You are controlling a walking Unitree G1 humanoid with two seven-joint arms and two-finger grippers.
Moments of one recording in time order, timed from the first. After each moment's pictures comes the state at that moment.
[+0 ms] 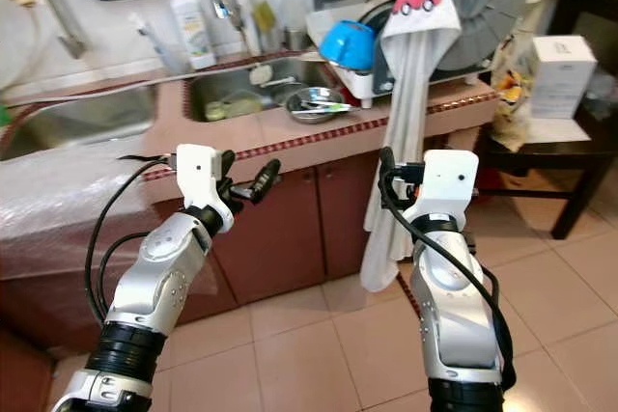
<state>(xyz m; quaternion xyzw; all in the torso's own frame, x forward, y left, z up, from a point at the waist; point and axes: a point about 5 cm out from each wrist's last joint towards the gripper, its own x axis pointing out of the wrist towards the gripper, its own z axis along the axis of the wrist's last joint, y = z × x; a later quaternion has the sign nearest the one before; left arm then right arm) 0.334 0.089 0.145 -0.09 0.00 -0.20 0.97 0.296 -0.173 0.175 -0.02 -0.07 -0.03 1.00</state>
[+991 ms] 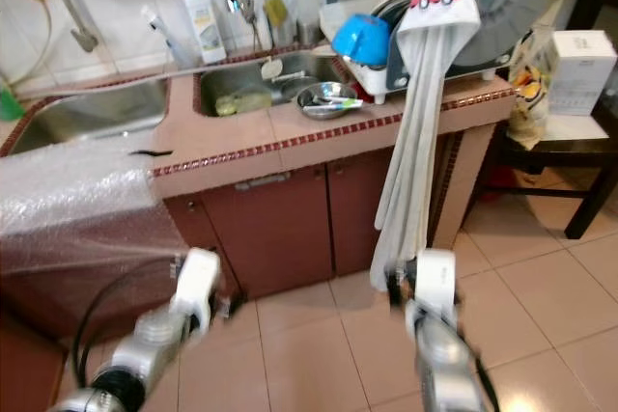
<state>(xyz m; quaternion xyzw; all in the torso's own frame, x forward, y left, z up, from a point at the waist) 0.268 0.139 -0.027 0.06 0.33 -0.16 0.93 0.252 -0.210 -0.010 -0.02 0.25 -0.09 0.96</state>
